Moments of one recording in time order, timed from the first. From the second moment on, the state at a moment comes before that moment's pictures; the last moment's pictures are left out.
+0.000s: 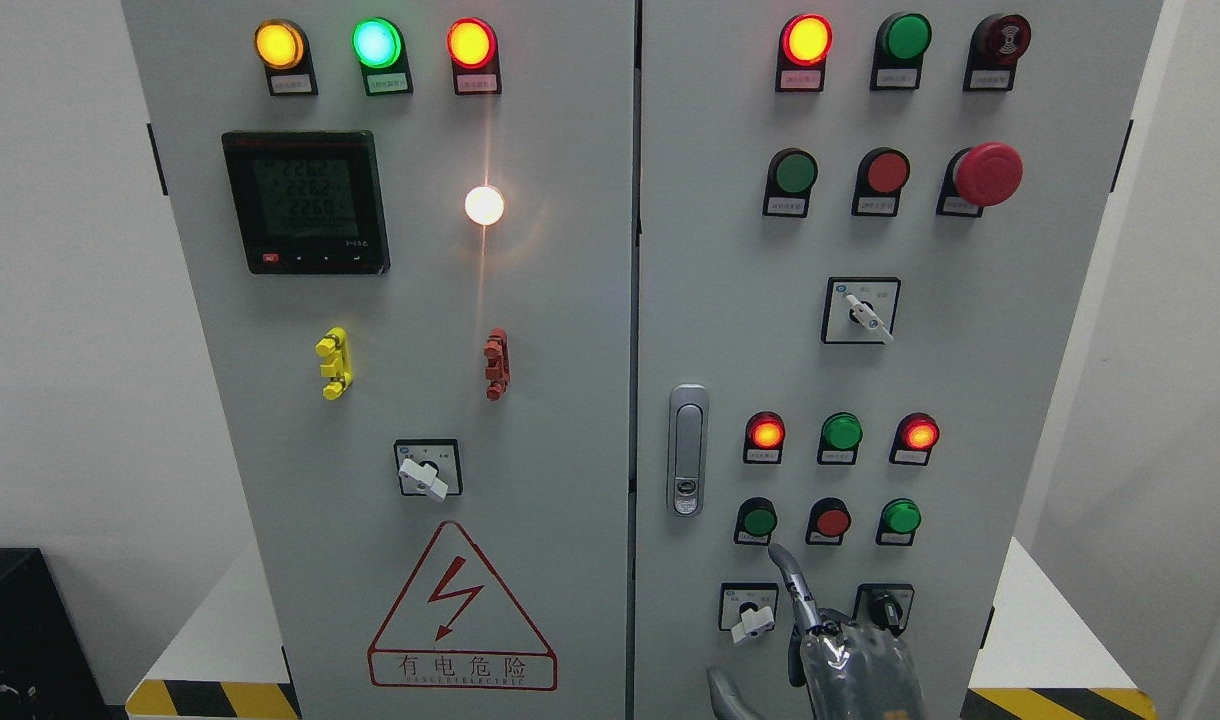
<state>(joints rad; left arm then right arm) -0.04 -0.11 -0.15 0.00 0.11 -0.03 -0.19 -0.05 0.13 0.08 -1.86 1.17 -0.14 -0.16</state>
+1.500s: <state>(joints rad) -0.04 -0.11 -0.15 0.00 0.11 -0.03 -0.19 0.10 0.13 0.10 -2.07 0.23 -0.06 0.04</state>
